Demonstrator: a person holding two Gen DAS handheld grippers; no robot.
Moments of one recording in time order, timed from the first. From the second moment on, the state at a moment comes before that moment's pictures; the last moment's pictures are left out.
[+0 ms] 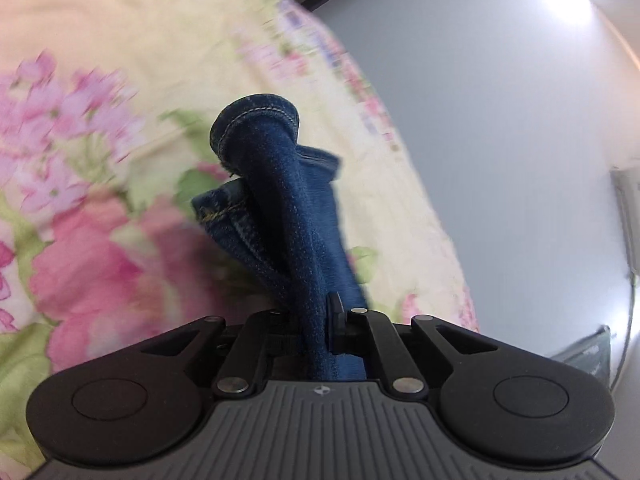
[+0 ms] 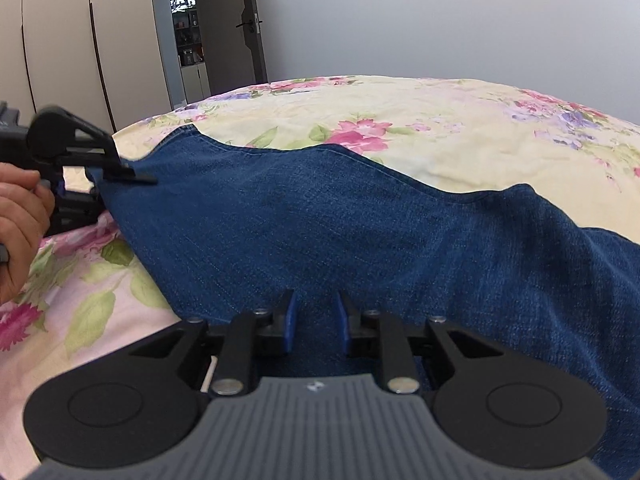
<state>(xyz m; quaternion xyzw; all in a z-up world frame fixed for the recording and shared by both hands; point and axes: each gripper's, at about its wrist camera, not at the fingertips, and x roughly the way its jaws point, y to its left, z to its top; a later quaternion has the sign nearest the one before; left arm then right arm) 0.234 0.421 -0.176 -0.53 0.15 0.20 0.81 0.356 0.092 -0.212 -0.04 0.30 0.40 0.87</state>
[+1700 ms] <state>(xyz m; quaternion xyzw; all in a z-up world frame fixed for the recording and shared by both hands) 0.320 0.044 -0.199 0.22 0.33 0.01 0.92 0.451 -0.110 -0.188 0.37 0.50 0.25 0.75</state>
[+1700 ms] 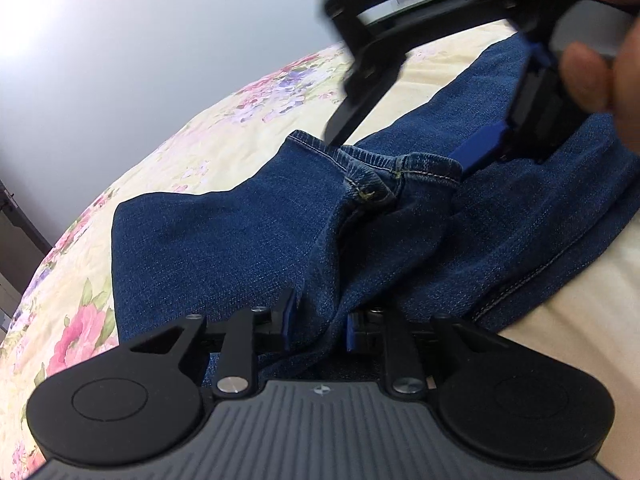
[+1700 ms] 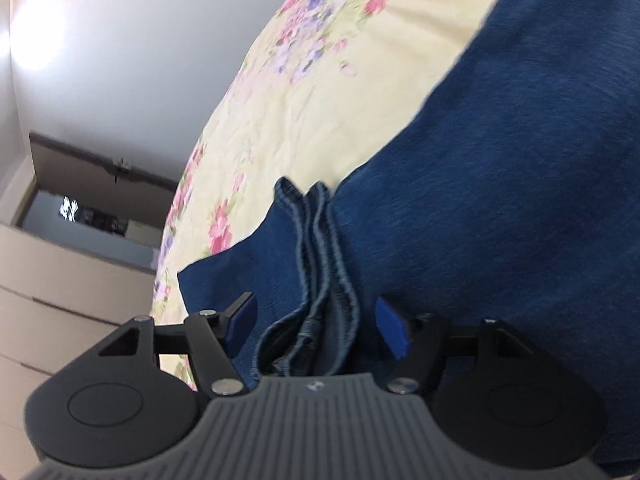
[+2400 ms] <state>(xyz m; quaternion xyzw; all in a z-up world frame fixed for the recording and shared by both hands) 0.262 0.109 -0.145 0.05 0.24 0.01 0.97 0.420 -0.142 -0.200 0.30 0.49 0.26 0.77</state>
